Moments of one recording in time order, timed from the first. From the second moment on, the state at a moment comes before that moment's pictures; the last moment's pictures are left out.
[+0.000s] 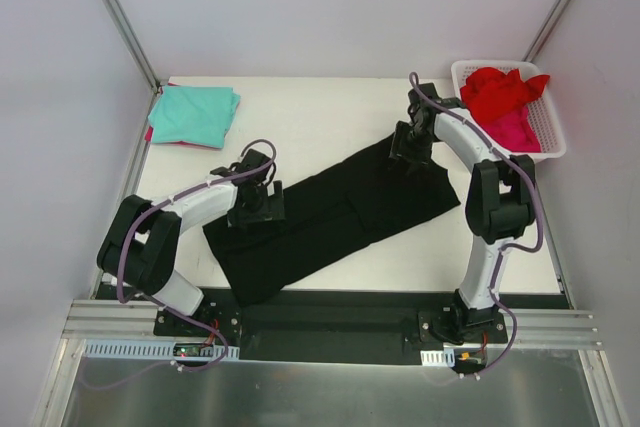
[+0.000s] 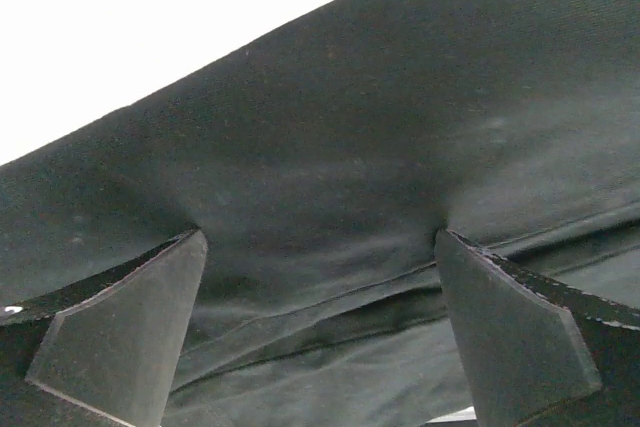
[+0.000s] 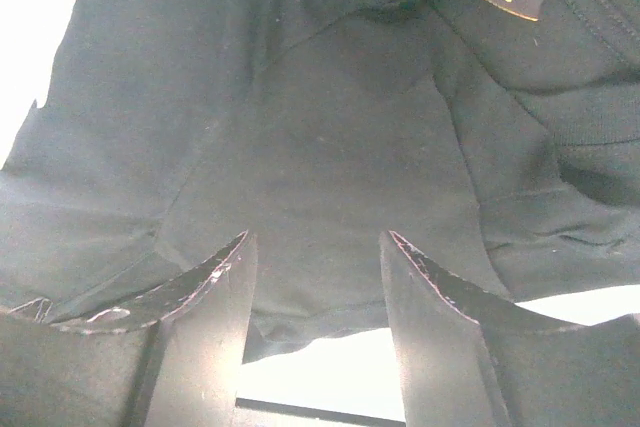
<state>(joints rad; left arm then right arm) -0.44 1.52 0.87 -0.60 -0.02 -0.56 0.25 1.95 1.62 -0.95 -0.10 0.45</state>
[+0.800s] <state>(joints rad) -0.55 1.41 0.71 -0.41 -0.09 -0.66 0.23 2.27 1.88 -0.95 -0.16 0.45</state>
